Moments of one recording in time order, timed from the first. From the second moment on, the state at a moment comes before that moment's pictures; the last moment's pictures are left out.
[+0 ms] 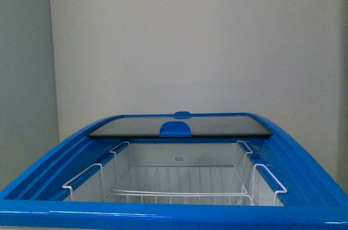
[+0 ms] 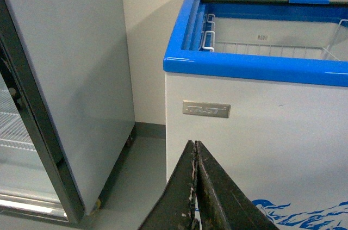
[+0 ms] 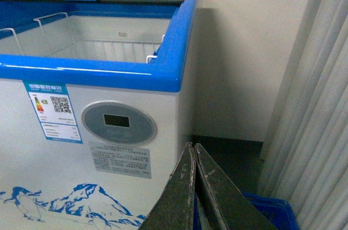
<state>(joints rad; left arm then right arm) 0.00 0.01 0.02 0.00 0.00 0.00 0.00 0.01 0.02 -0.01 0.00 -0.01</state>
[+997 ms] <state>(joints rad) 0.00 0.01 0.01 0.00 0.00 0.00 0.00 0.01 0.02 0.00 0.00 -0.01</state>
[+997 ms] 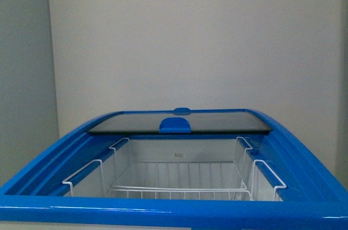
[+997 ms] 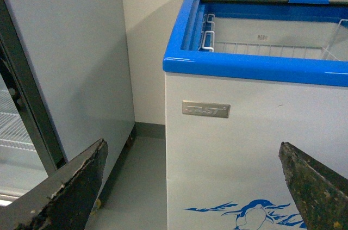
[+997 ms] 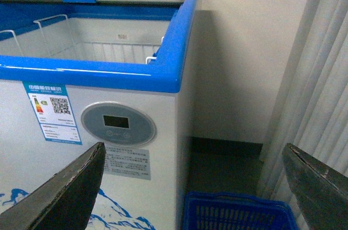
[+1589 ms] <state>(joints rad) 0.00 0.01 0.01 0.00 0.00 0.00 0.00 0.01 0.02 0.00 0.00 -0.01</state>
